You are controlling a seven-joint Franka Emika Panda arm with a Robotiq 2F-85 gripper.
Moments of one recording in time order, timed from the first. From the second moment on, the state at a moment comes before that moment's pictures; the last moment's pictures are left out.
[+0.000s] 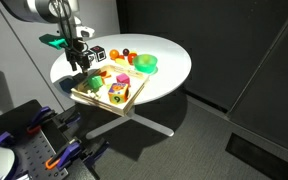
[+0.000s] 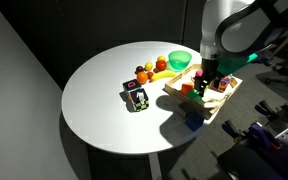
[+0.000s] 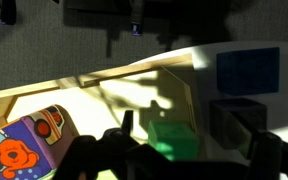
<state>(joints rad) 0.21 0.15 0.15 -2.48 0.00 2.45 0.31</state>
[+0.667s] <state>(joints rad) 0.25 0.02 0.21 -2.53 0.03 2.39 0.31</state>
